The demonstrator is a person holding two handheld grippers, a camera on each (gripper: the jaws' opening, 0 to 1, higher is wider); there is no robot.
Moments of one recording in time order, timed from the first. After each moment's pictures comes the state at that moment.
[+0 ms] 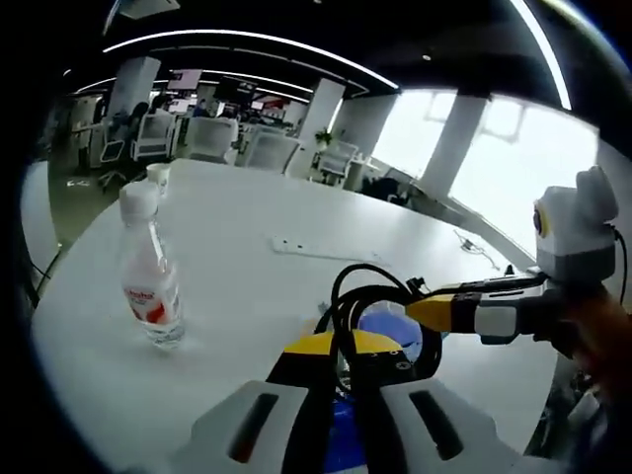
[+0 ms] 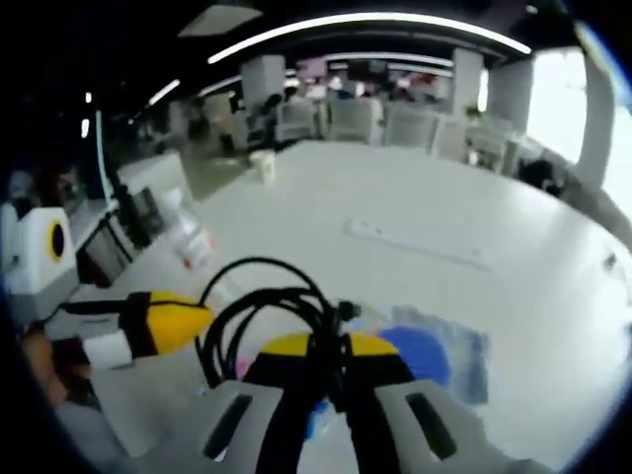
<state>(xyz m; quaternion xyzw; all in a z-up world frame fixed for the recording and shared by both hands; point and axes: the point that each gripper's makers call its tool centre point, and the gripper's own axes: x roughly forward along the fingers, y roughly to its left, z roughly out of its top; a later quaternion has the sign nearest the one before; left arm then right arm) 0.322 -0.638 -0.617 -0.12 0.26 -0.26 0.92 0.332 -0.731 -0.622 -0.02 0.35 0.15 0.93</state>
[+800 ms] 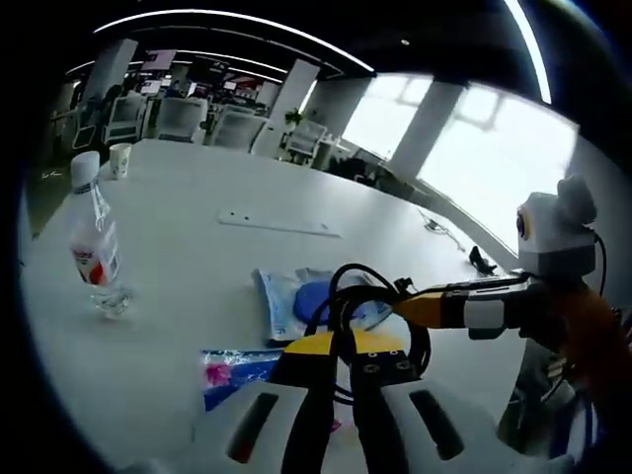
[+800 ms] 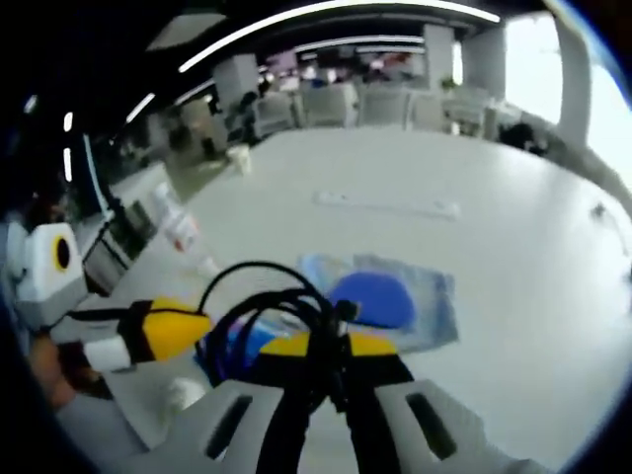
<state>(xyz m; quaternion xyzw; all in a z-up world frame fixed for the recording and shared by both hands) 0.275 -0.697 -0.621 -0.13 0.30 -0.33 0.89 0.281 -0.788 -0.632 0.03 0.38 0.12 0.92</state>
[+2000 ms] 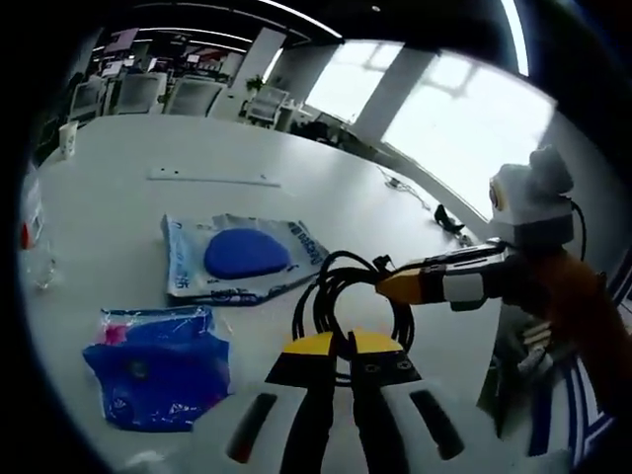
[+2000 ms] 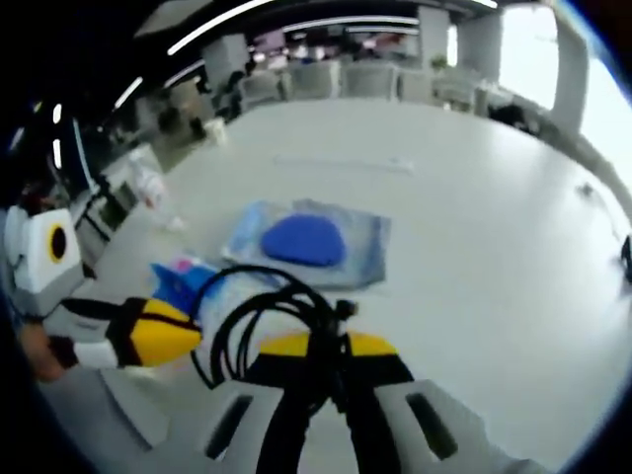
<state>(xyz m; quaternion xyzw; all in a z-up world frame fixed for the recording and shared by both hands) 0.225 -0.781 -0.662 -0.11 0.35 -0.41 0.84 0.240 -0.870 -0.673 0.01 0.42 0.10 0.90</state>
